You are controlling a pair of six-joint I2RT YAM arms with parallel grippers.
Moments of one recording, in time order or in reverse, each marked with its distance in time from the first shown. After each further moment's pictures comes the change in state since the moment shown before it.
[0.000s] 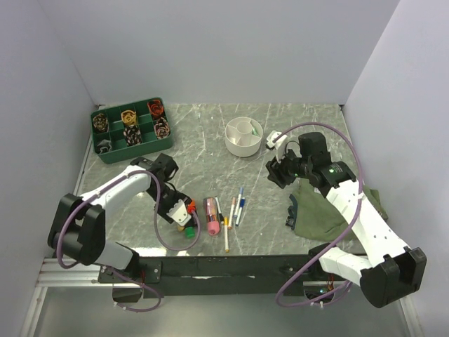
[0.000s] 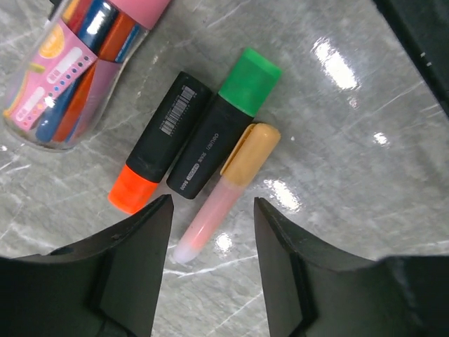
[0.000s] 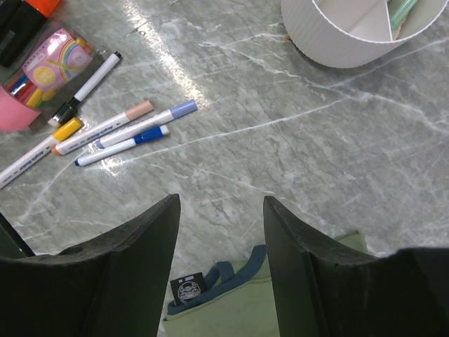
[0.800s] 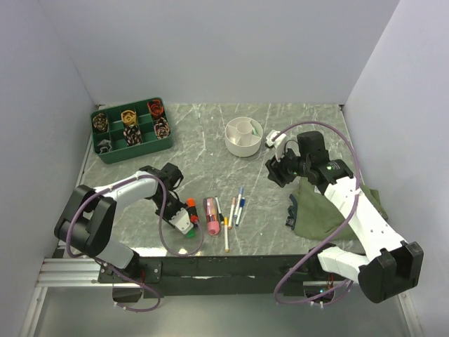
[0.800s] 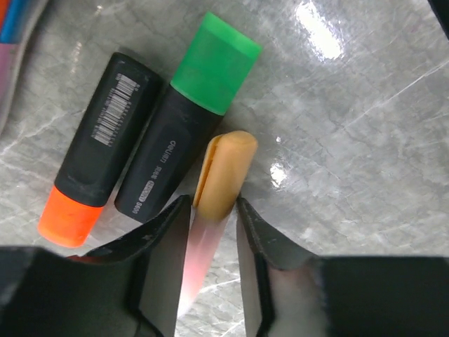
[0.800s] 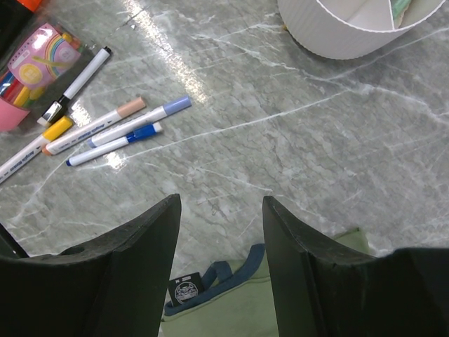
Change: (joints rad) left arm -0.048 0.080 -0.113 0.159 -0.122 -0.034; right arm -0.011 0.034 0.000 0.010 0.008 -0.001
